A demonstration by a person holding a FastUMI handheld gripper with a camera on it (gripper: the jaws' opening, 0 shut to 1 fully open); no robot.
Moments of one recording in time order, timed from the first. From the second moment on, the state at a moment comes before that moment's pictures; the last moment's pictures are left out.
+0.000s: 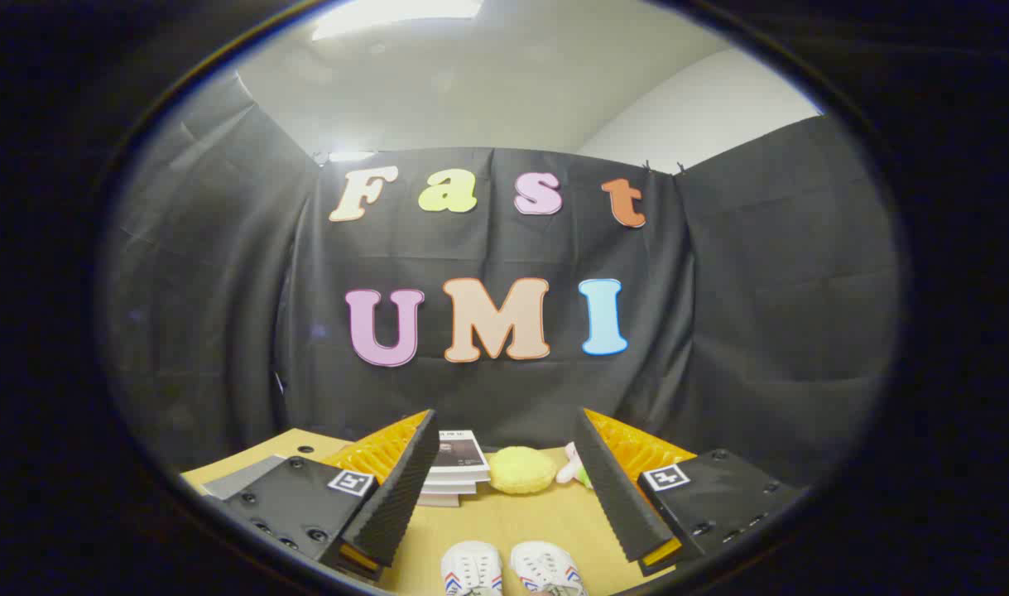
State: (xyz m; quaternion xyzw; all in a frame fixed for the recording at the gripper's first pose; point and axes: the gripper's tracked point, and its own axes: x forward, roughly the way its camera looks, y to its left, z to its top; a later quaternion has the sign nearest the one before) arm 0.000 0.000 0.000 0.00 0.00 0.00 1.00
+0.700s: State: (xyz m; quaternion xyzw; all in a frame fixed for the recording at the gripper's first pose) arm 0.012 -0.012 0.003 0.00 -0.01 -0.02 1.00
